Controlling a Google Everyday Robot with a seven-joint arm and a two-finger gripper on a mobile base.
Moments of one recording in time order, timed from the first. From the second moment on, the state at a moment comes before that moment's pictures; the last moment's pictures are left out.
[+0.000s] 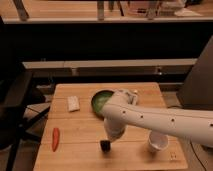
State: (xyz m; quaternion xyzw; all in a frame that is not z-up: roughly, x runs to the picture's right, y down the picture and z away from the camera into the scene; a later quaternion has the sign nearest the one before) arm 0.024 0.228 0.682 -0.34 -0.13 -0.25 0.90
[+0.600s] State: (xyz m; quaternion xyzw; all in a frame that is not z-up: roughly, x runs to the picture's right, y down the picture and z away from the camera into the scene) arm 0.005 0.230 0.682 -0.34 -0.14 -0.26 0.89
